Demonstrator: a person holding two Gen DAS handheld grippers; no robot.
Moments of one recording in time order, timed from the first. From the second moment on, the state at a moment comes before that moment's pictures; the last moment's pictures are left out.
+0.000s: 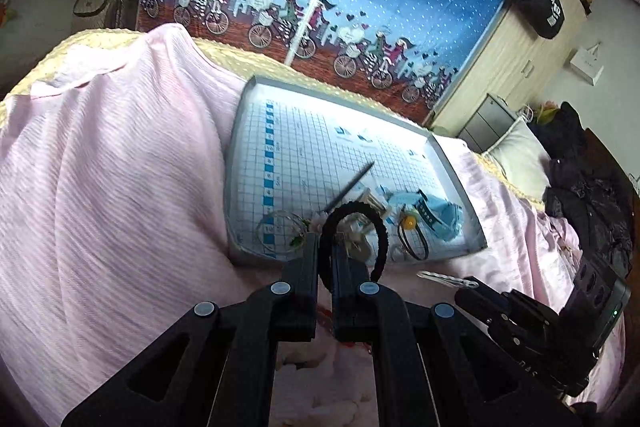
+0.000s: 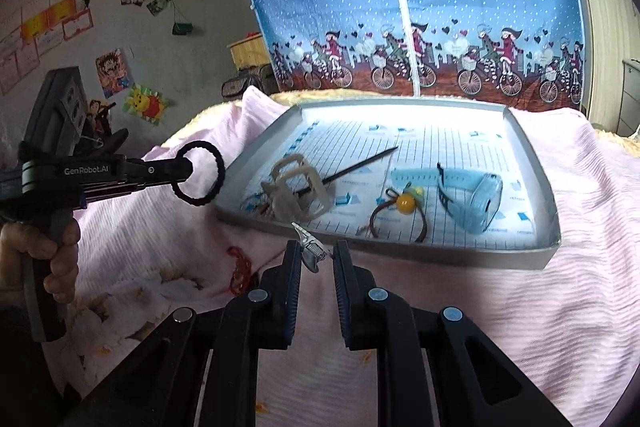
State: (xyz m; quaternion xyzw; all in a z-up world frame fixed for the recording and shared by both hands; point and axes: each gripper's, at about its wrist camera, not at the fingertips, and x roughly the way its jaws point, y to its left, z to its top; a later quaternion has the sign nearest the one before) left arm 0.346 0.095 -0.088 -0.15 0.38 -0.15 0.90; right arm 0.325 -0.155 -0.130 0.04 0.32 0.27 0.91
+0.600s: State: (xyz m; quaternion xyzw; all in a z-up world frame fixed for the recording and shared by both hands) left arm 0.395 0.084 -0.130 -0.12 0.40 -0.11 0.90; right arm 0.373 -0.150 -0.140 0.06 0.33 0.24 0.91
